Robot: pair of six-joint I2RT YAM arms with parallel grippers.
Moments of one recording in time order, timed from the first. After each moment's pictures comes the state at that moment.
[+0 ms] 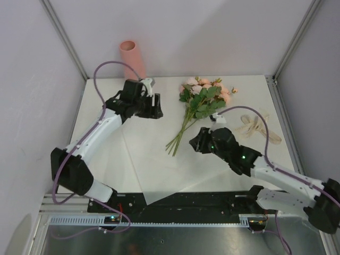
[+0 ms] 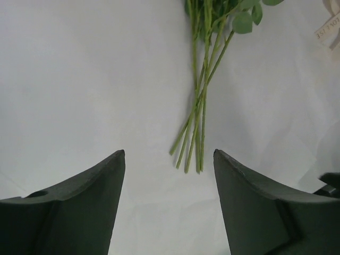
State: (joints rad) left arm -0.40 1.43 1.29 -0.62 0.18 -0.27; right arm 0.88 1.06 0.70 -0.13 0.17 0.70
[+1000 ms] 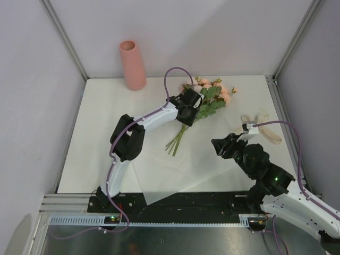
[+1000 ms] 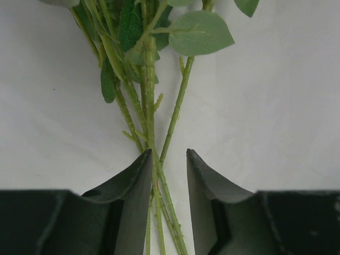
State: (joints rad) left arm -0.74 2.20 1.84 -0.67 -0.06 -0.17; right arm 0.88 0.52 0.58 -0.30 0.40 0.63
